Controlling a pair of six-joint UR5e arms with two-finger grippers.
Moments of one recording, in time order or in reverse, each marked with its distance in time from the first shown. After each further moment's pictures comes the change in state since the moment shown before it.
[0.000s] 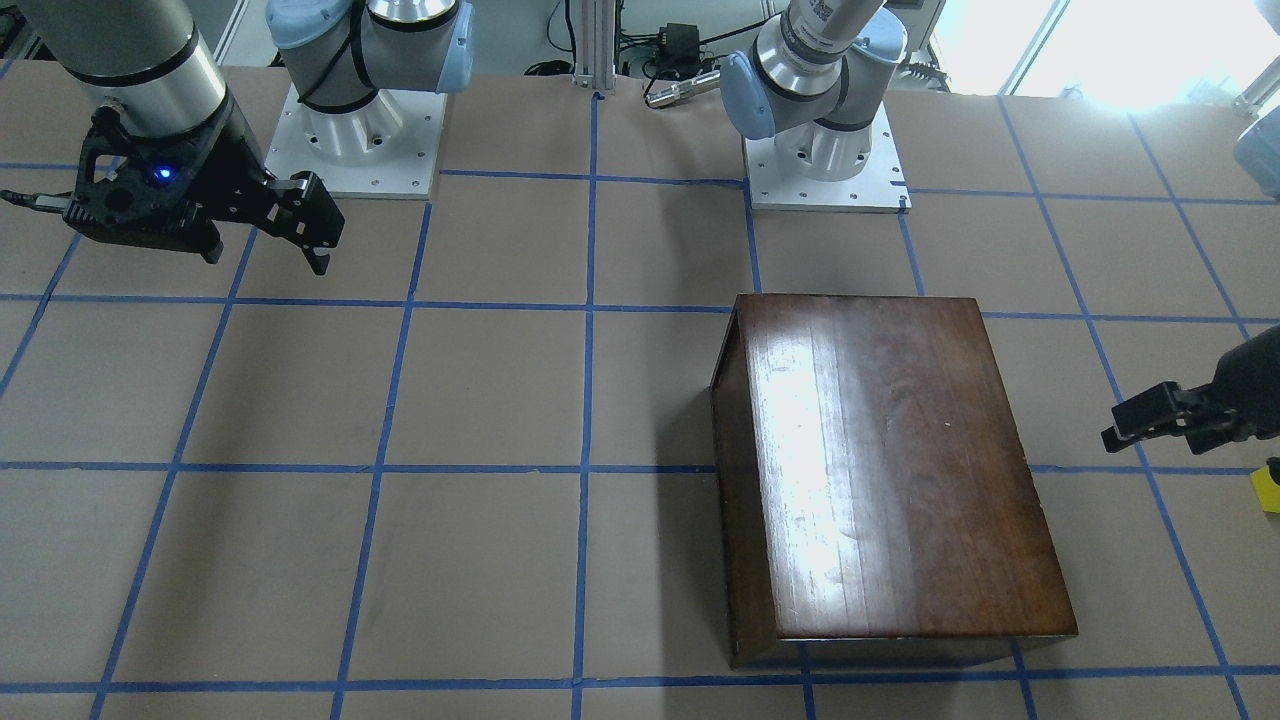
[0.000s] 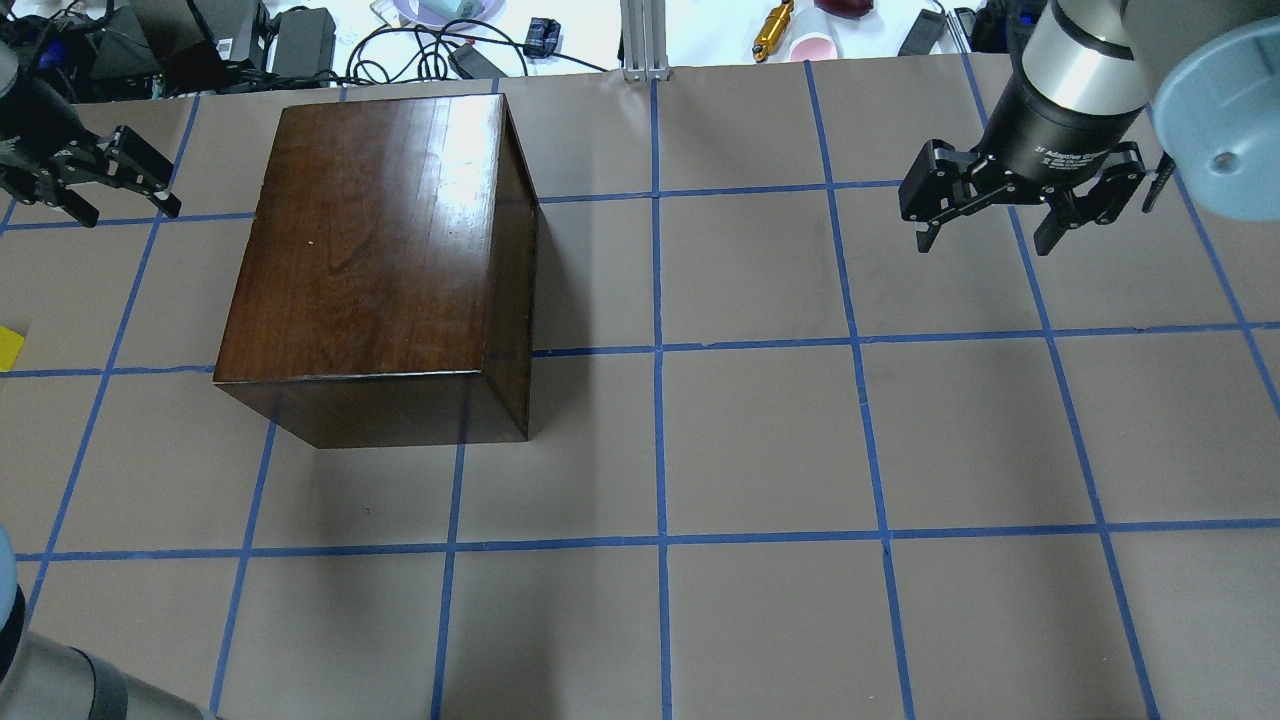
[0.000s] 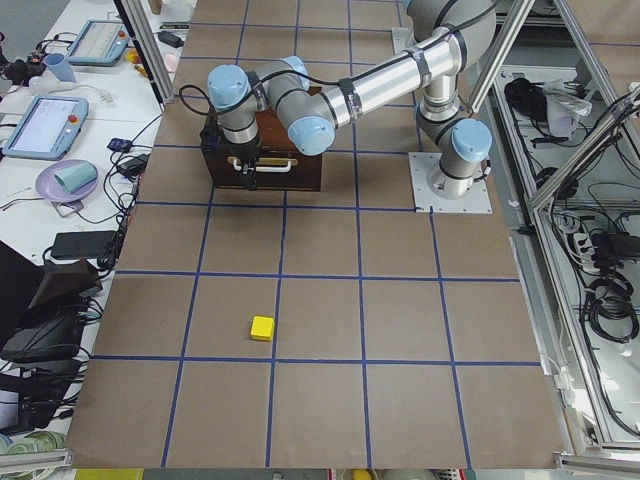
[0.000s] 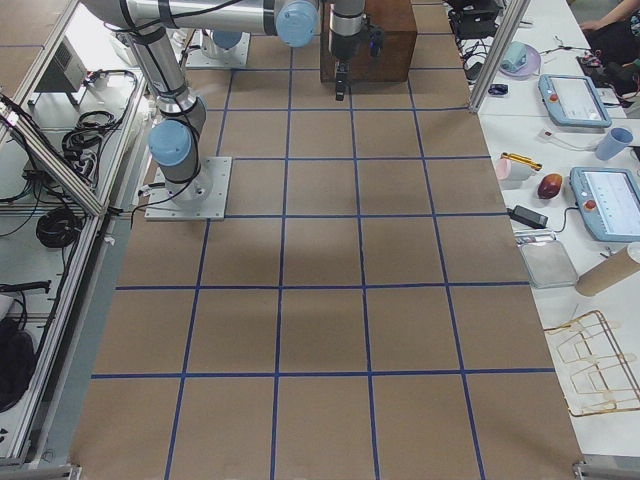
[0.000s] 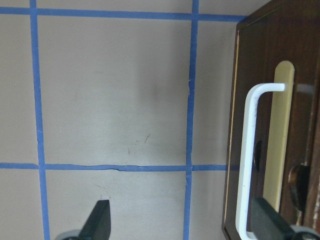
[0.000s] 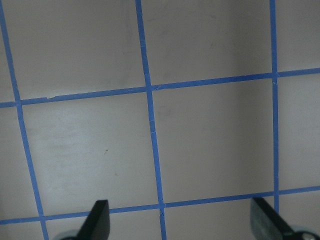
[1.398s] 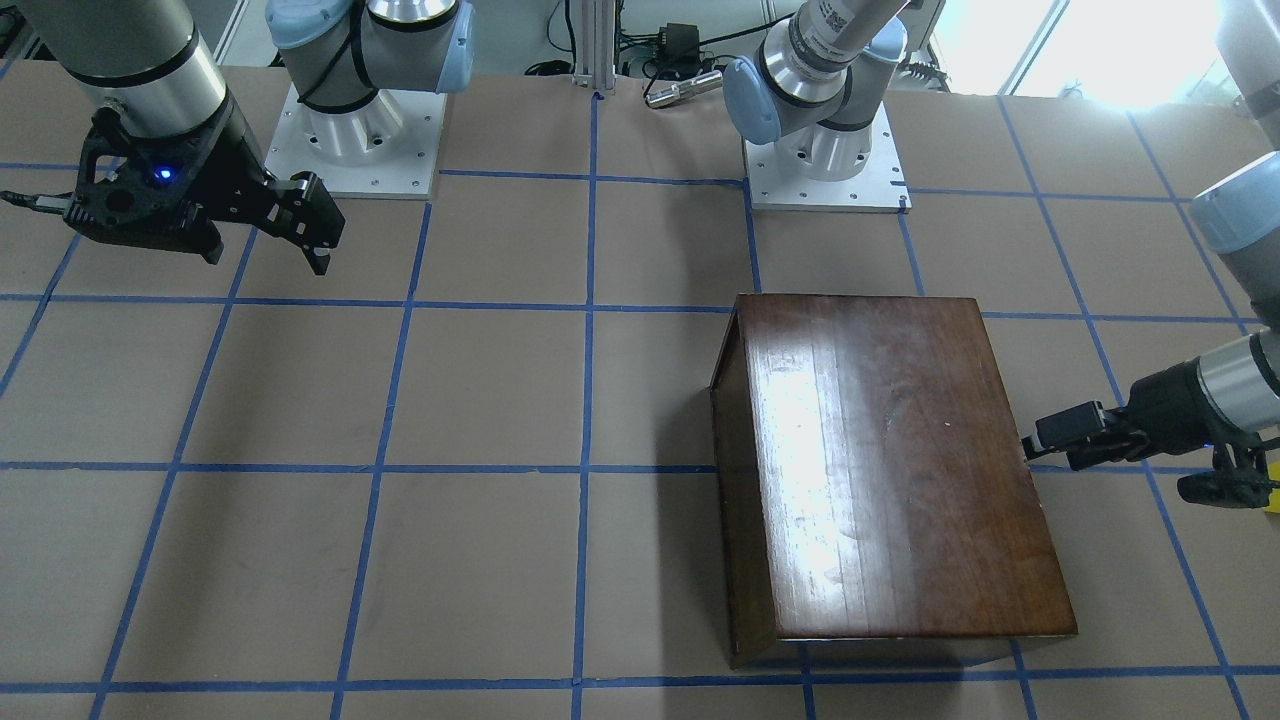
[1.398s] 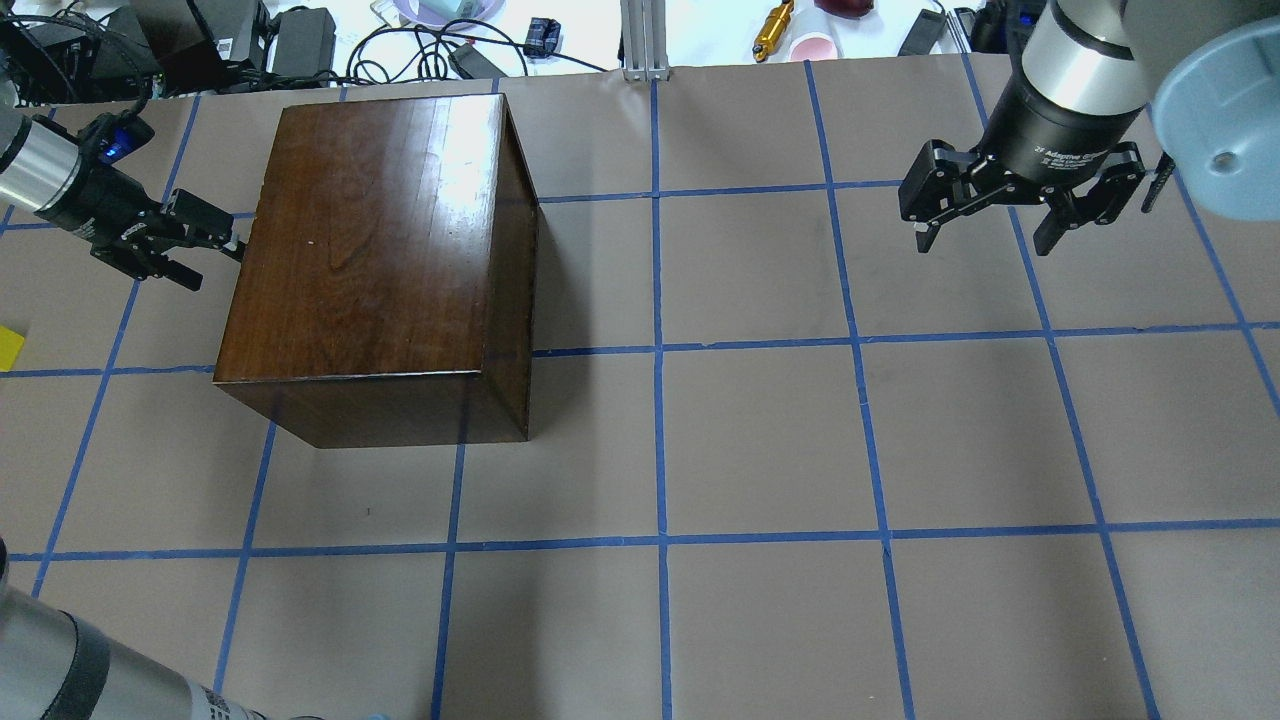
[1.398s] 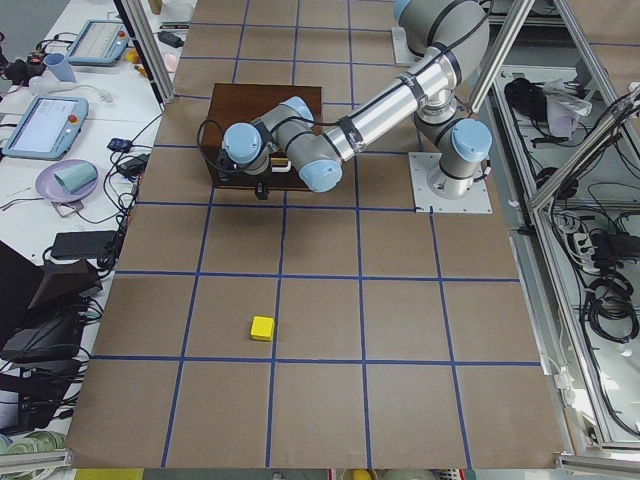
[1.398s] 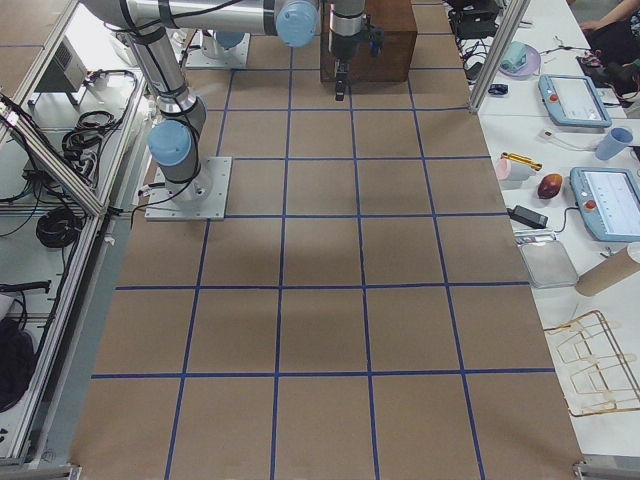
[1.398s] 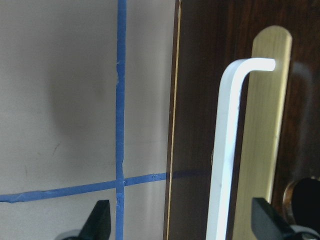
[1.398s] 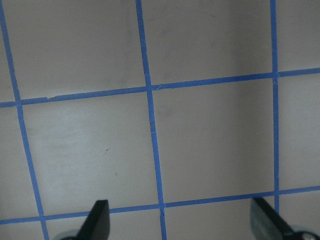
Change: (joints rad) left arm 0.044 -0.043 -0.144 0.002 -0.261 0.042; right arm 0.000 0.000 0.000 0.000 0.000 0.000
